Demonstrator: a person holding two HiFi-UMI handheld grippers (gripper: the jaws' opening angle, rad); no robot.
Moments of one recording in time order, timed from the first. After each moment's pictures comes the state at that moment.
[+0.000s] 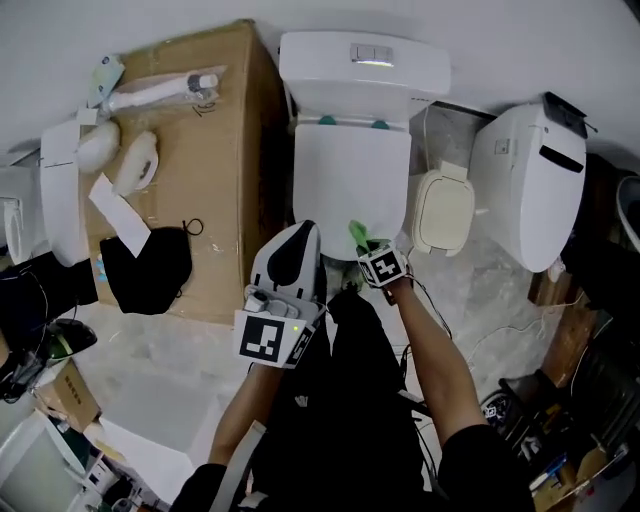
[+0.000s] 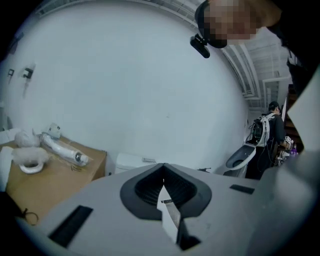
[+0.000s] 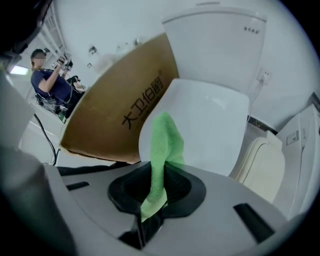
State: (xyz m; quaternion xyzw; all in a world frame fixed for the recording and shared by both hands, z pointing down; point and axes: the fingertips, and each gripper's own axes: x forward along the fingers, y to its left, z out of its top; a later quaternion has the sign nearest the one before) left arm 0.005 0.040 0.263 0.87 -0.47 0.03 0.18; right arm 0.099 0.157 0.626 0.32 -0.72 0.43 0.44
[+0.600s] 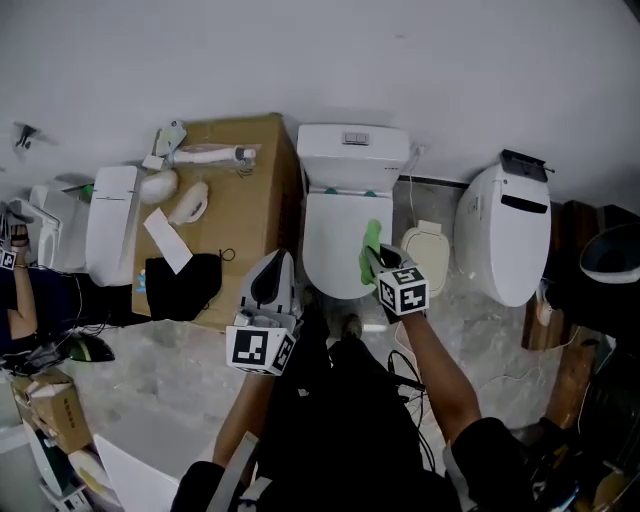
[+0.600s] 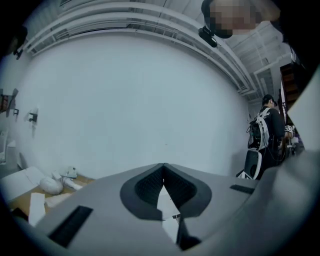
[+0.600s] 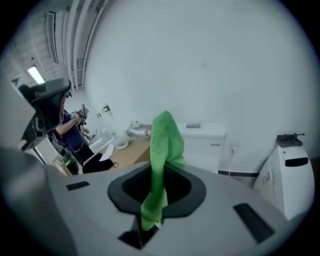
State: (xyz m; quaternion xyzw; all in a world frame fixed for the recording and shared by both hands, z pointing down) left arm -0.019 0.114 0.075 0.85 -0.52 0.01 0.07; right arm 0.145 0.095 0.290 0.46 -0.81 0.29 0.20
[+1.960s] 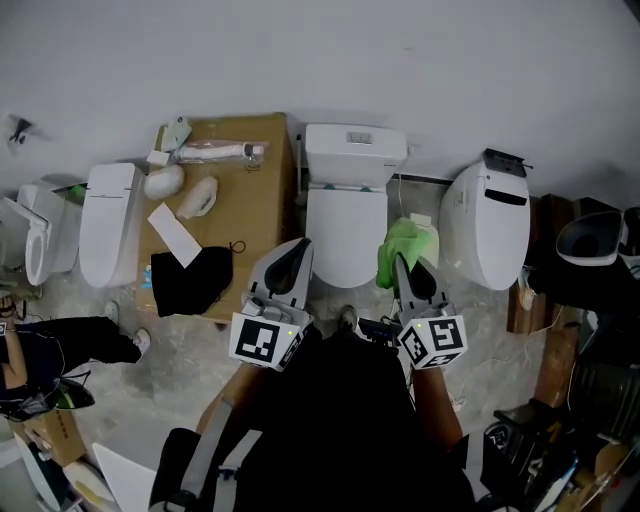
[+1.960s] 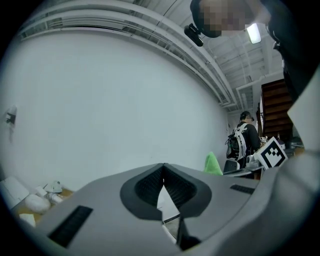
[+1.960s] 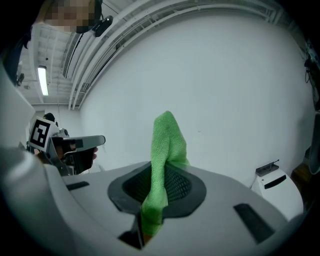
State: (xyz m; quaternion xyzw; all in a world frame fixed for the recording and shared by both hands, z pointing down) left arm -0.054 0.148 -0.025 0.91 -0.42 -0.01 0.05; right arm 0.108 0.180 0.037 0.59 -0.79 0.15 0.03
